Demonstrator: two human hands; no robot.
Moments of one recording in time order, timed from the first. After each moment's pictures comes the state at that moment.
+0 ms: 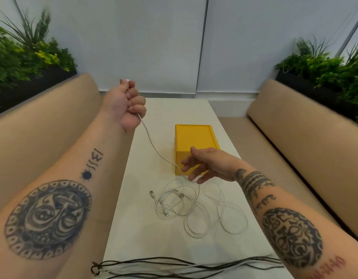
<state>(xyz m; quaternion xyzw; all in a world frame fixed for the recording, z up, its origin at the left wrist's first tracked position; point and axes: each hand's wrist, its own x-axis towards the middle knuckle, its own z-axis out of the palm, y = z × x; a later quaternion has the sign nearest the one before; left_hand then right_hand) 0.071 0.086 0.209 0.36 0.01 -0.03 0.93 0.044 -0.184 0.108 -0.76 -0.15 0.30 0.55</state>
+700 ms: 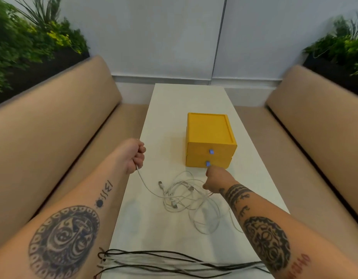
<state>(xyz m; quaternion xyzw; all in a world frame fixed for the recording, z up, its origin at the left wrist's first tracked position) 0.067 0.111 0.052 0.60 0.32 -0.09 0.73 0.078 -0.165 -0.012 -0.97 -0.01 0.22 0.13</state>
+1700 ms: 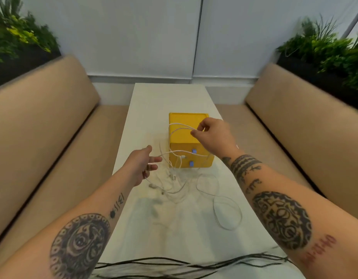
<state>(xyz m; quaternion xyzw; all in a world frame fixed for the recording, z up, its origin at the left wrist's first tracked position) 0.075 0.037 0.026 0.67 0.27 -0.11 0.68 0.107 -0.183 0.092 -0.93 -0.05 -0.12 0.35</state>
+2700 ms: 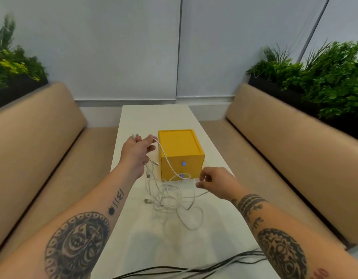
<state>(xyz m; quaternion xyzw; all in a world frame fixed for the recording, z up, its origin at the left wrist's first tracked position) 0.068 0.027 0.104 0.57 0.13 0.02 0.81 0.027 -0.239 0.046 -0.96 -0.07 0.03 0.26</state>
